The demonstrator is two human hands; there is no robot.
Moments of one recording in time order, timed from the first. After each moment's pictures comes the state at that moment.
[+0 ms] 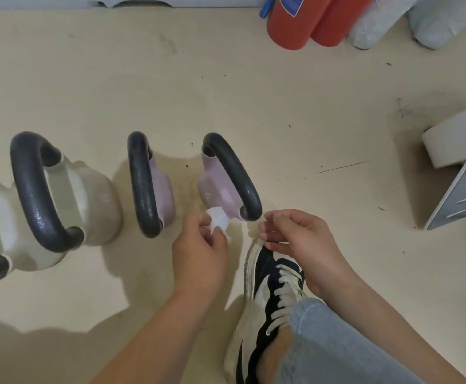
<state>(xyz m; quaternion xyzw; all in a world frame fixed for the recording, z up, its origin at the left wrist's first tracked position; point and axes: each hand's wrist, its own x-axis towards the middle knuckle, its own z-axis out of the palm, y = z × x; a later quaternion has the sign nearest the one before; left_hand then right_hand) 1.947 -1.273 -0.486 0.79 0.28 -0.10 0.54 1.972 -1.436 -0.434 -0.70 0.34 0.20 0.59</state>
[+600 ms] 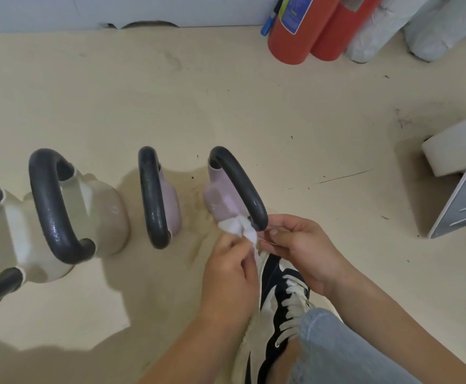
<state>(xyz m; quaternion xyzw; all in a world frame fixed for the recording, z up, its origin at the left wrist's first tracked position) 1.928 -1.291 -0.481 0.84 0.04 -0.04 0.54 1.984 -1.434 -0.439 -0.66 0.26 0.28 0.64</state>
